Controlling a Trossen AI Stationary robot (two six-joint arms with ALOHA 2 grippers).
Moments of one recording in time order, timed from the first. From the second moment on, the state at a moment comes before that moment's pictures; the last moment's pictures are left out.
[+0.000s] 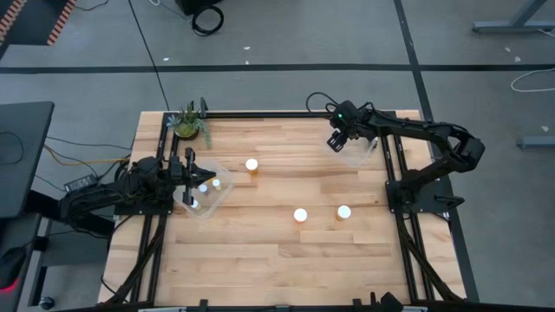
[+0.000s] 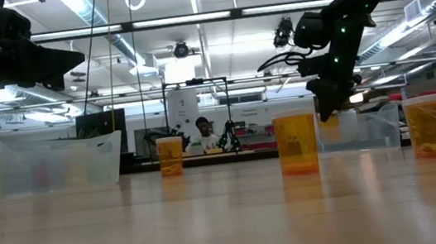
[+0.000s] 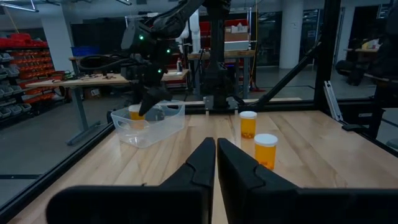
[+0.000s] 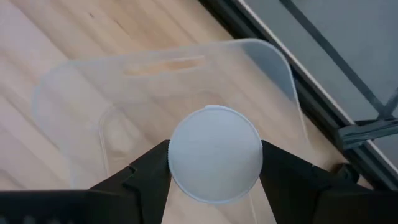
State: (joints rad) left arm 0.27 0.01 0.01 0.07 0.18 0.04; right arm -0.69 1.40 0.84 -0.50 0.25 0.02
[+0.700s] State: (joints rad) left arm 0.27 0.01 0.01 0.07 0.18 0.04; right arm -0.69 1.40 0.80 -0.43 0.21 -0.02
